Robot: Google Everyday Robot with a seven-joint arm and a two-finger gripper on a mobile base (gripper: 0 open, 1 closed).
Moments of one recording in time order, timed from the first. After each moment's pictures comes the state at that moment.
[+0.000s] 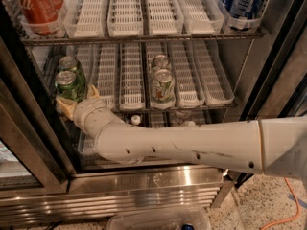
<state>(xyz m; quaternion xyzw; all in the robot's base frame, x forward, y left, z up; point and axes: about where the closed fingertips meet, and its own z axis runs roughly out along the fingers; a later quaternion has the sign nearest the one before) 0.615 0.224 0.823 -0.24 0.69 0.24 0.64</state>
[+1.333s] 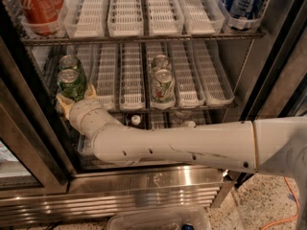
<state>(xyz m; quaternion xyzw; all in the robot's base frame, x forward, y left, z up) 0.614 0.234 0.827 -0.23 0.68 0.25 0.65</state>
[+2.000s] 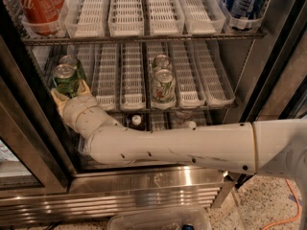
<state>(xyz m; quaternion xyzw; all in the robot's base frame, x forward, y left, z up) 0.604 0.248 0.854 -0.24 0.65 0.27 0.67</state>
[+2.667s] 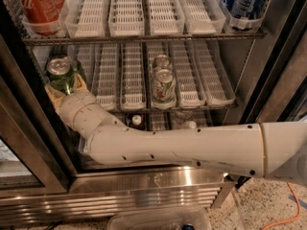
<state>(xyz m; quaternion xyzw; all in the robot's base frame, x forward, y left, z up) 0.590 0.250 0.880 -0.25 0.62 0.28 0.69</state>
